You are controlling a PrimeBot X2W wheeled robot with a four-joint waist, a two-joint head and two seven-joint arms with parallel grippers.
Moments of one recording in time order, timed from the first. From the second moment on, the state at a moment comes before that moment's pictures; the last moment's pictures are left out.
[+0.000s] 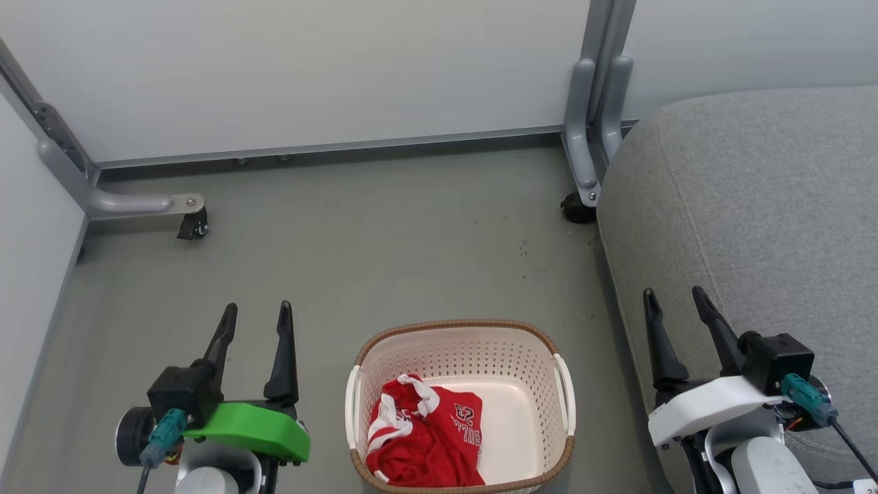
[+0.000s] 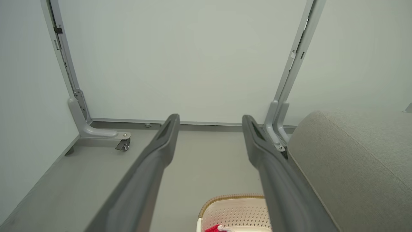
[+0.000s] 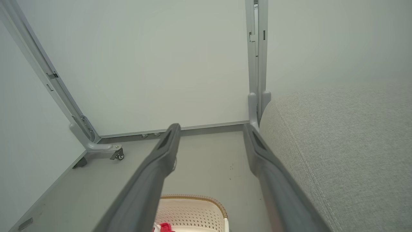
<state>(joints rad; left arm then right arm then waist) -0.10 0.05 -0.10 0.25 -0.25 -0.09 -0.22 -0.08 -0.05 0.03 0.23 0.21 0.13 -0.22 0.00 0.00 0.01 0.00</state>
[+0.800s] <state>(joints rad) -0.10 0.05 -0.13 0.29 -0.12 -0.06 -0.26 -0.08 -0.05 0.04 0.27 0.08 0.13 -0.26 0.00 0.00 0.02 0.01</state>
